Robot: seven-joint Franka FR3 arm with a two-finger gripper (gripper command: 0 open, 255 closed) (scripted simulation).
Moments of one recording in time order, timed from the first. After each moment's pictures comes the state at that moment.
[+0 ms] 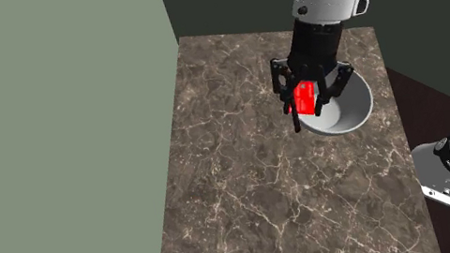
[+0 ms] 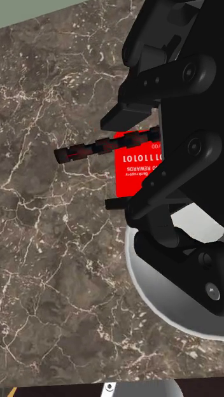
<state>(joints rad) -0.11 -0.28 0.30 -2.35 0.64 1.79 0.97</state>
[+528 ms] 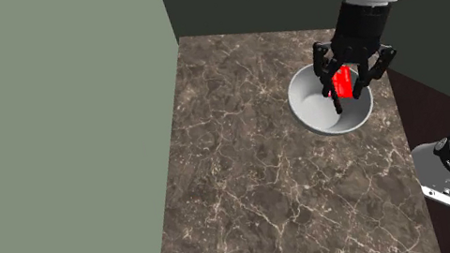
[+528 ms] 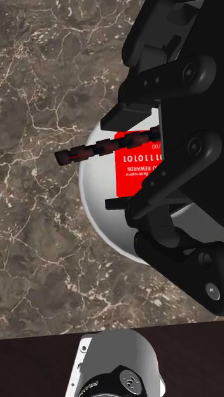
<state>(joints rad) -0.18 -0.44 0.18 -2.50 0.57 1.70 0.84</state>
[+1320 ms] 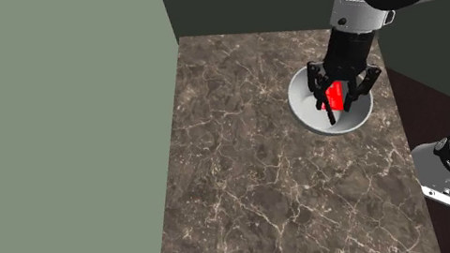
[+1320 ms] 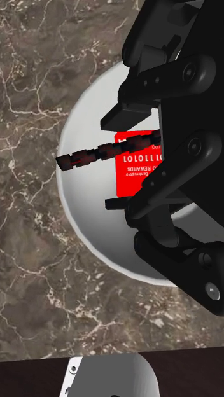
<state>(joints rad) -0.17 -0.36 0.20 -2.59 0.59 1.86 0.76</state>
